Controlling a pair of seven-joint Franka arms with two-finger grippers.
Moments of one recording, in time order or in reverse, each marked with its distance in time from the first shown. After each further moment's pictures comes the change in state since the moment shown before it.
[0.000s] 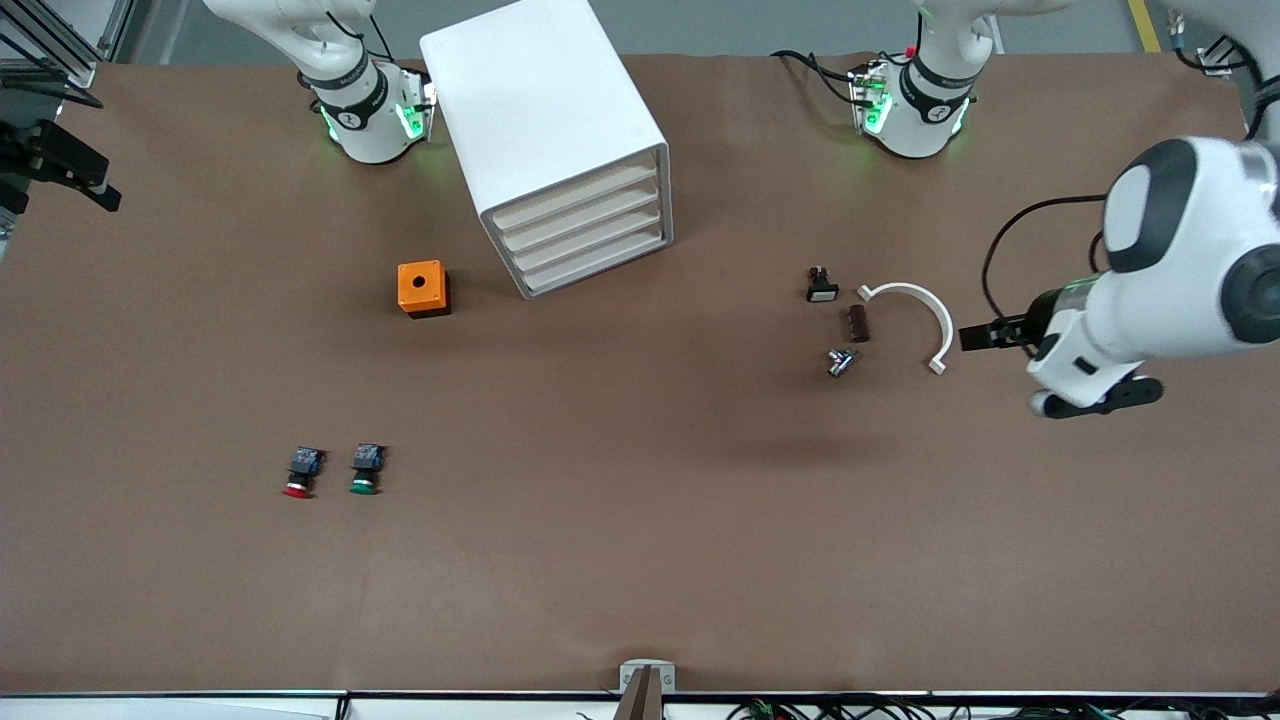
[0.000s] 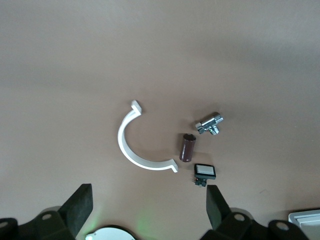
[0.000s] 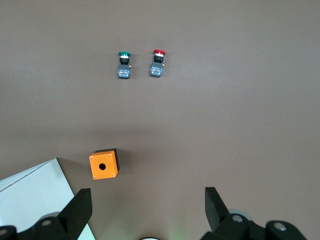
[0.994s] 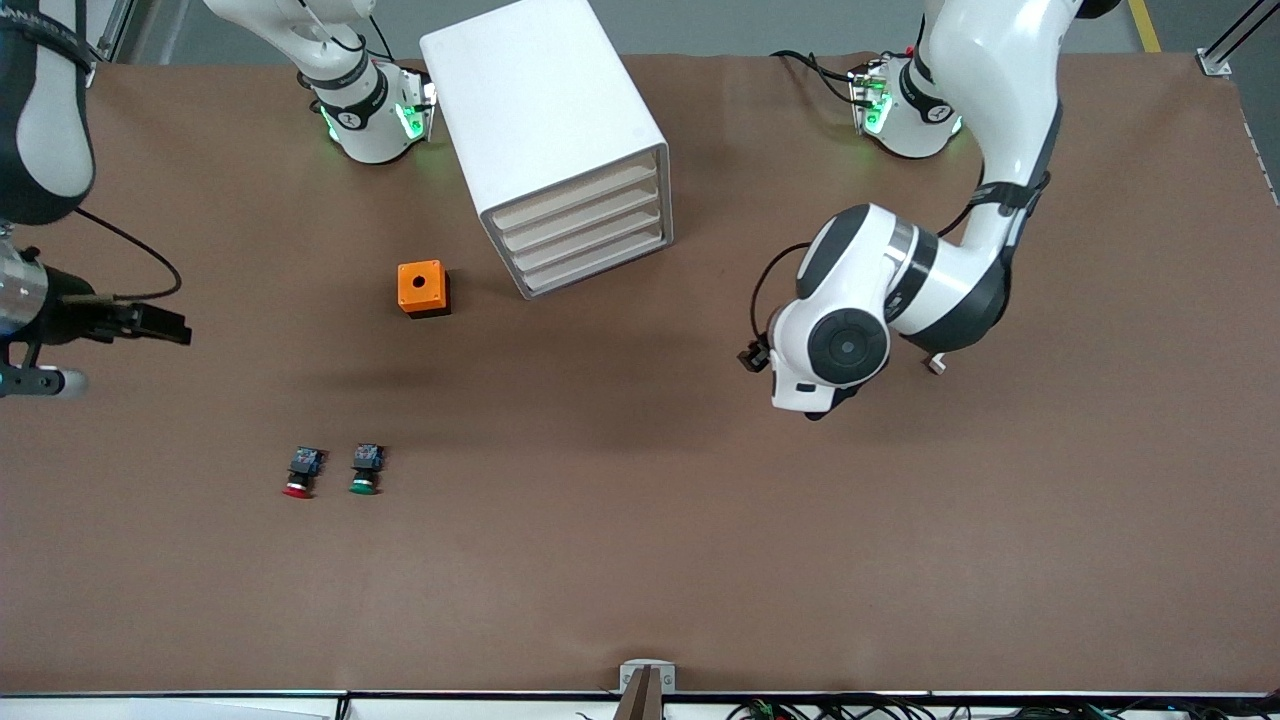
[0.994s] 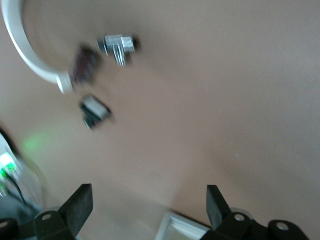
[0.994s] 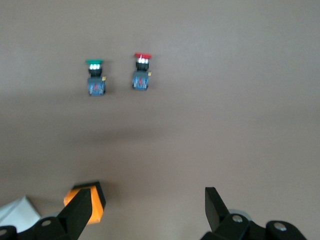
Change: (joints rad) left arm -0.360 0.277 -0.005 0.196 -0.191 0.009 -0.909; right arm -0.014 0.334 -0.011 0.006 -0.001 0.229 0.058
